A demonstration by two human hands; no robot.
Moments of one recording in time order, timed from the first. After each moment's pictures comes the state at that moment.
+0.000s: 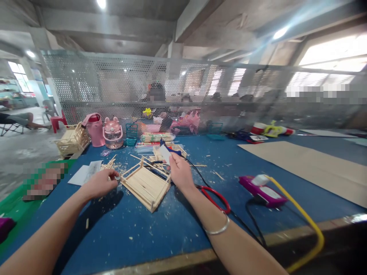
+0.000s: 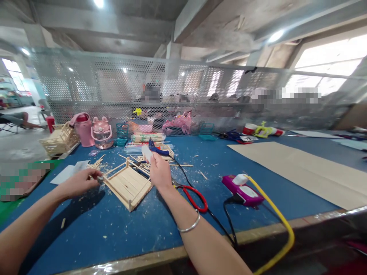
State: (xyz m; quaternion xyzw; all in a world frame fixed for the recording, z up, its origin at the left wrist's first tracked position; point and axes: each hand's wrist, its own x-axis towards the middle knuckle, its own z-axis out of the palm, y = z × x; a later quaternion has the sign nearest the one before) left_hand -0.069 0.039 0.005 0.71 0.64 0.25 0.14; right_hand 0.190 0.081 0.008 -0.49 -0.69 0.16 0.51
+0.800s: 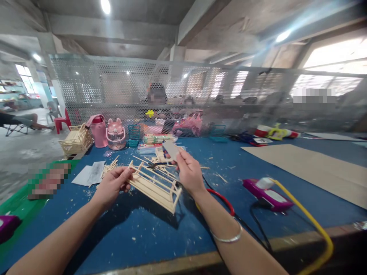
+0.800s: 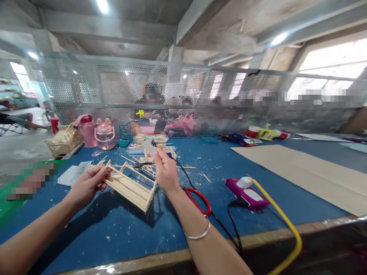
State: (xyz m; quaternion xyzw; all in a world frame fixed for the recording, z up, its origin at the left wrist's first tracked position) left_hand -0.025 0.018 0.008 0.51 0.43 0.57 0.48; right_hand 0.192 0.064 0.030 -0.39 -0.69 0.18 0.58
